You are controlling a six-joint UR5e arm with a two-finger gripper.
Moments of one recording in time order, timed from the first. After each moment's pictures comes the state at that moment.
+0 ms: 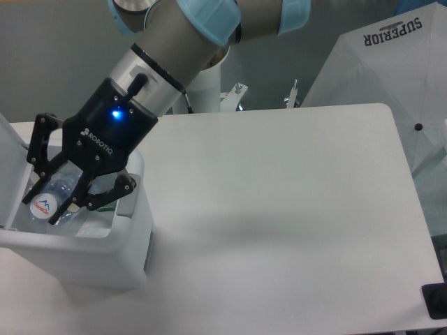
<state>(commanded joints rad) 2.30 -1.82 -1.43 -0.85 0.63 0.40</state>
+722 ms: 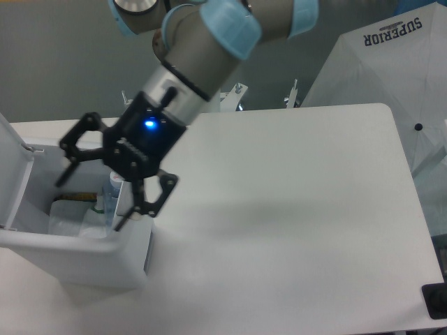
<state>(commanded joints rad) 2.48 -1.83 -1.44 -0.85 0.63 0.44</state>
